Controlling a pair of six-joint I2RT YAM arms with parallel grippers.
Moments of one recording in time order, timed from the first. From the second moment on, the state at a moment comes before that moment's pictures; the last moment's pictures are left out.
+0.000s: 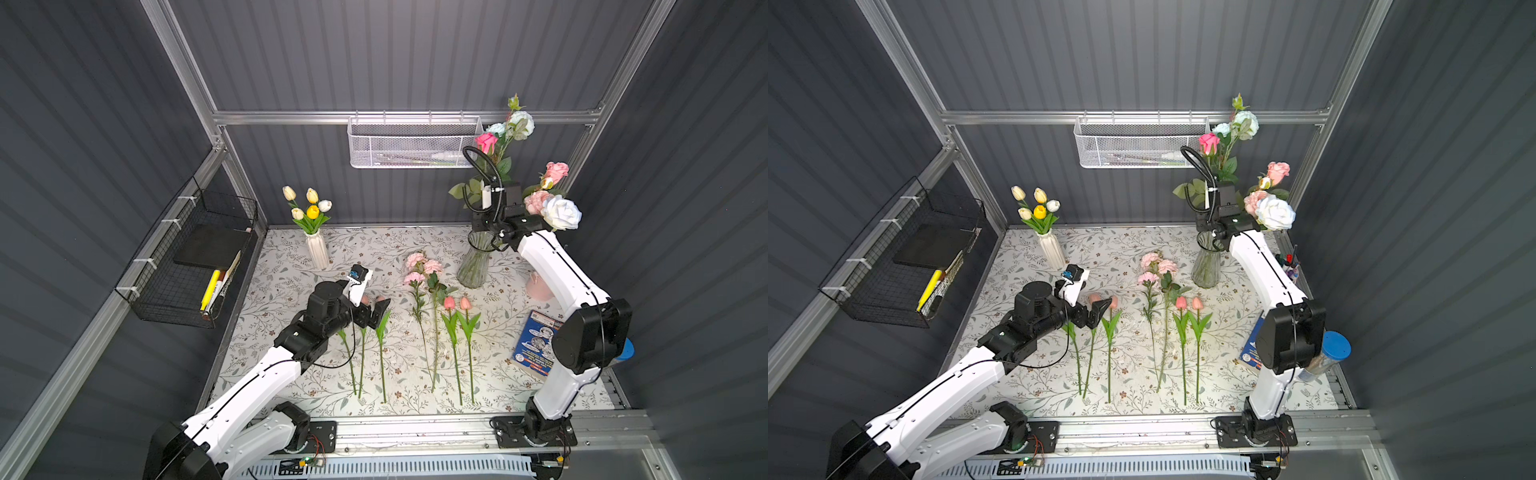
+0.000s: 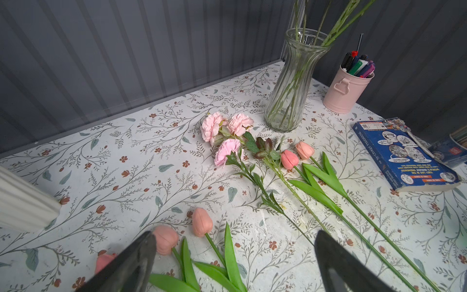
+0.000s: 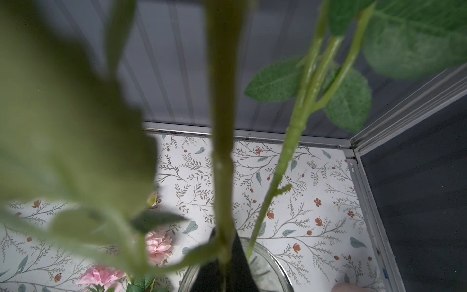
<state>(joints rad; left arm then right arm) -0.59 0.99 0.71 -0.10 0.13 0.00 0.24 1.78 1.75 -0.53 0.17 0.03</state>
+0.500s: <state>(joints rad) -0.59 0.99 0.71 -0.10 0.13 0.00 0.25 1.66 1.66 -0.36 0.14 -0.05</state>
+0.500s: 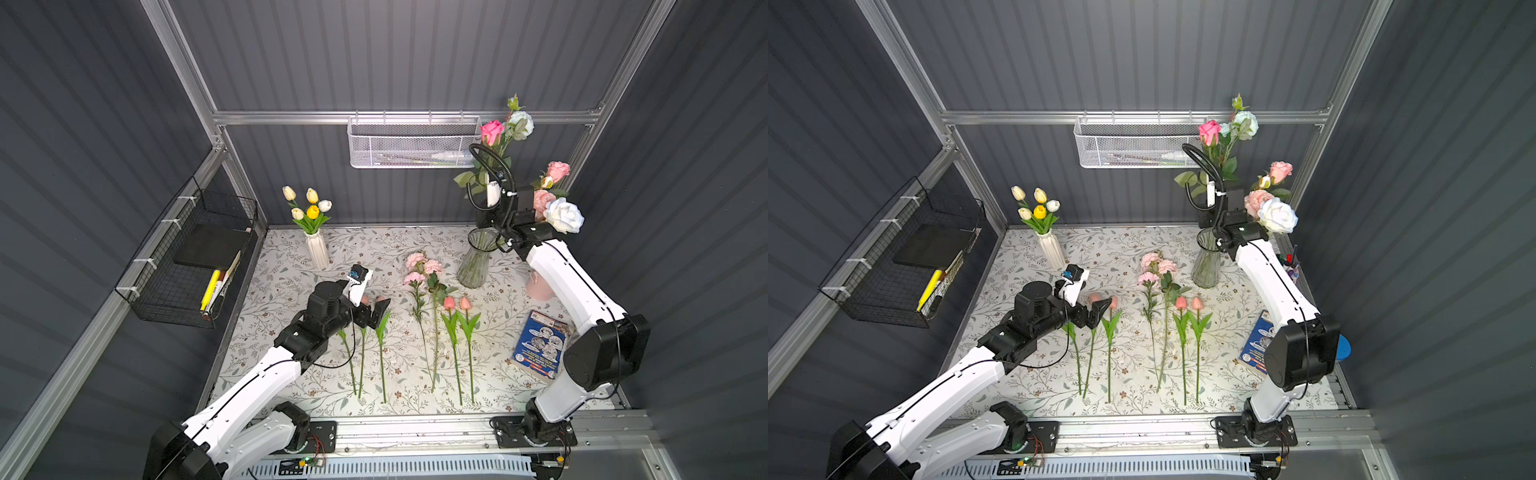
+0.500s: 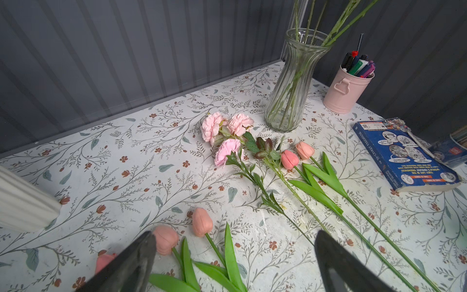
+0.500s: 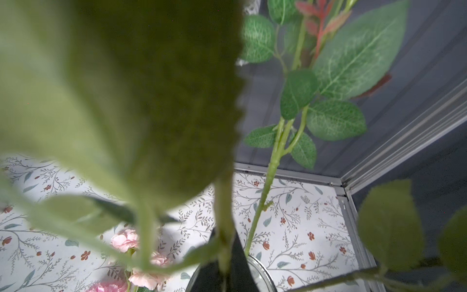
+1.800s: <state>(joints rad) -0.59 0.99 0.71 -0.10 0.13 0.00 0.28 1.54 1.68 -0.23 0.04 -0.15</state>
